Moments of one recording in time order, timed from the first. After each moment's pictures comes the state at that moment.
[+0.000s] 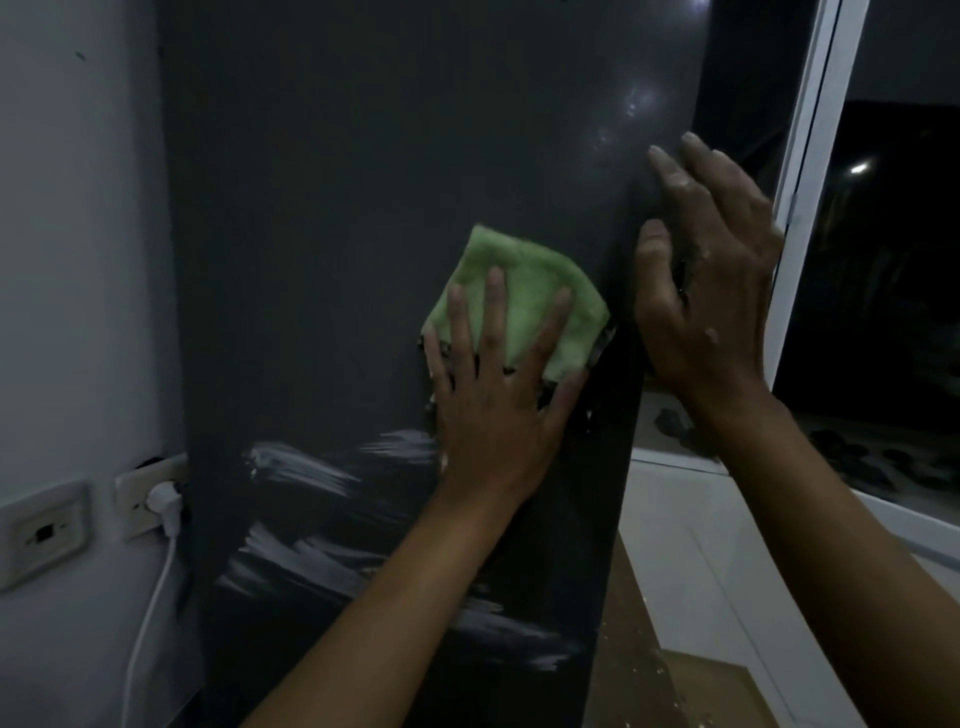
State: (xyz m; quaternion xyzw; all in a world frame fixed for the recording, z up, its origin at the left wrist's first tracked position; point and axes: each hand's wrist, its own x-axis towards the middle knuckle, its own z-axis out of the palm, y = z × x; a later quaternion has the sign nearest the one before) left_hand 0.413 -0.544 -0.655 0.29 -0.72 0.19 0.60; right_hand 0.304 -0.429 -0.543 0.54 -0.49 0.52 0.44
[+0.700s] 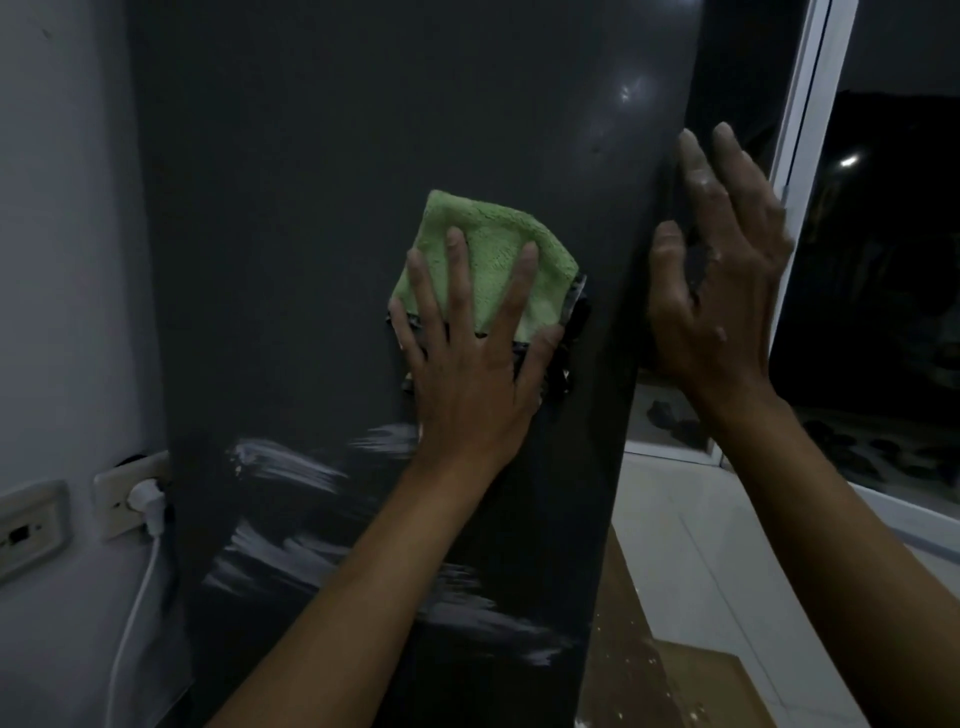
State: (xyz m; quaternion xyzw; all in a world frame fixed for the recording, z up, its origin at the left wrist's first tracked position) left_hand 0.423 -0.543 -0.633 0.33 -0.72 0.14 0.59; right_hand 0.283 -0.434 -0.550 0.53 -0.49 0.53 0.45
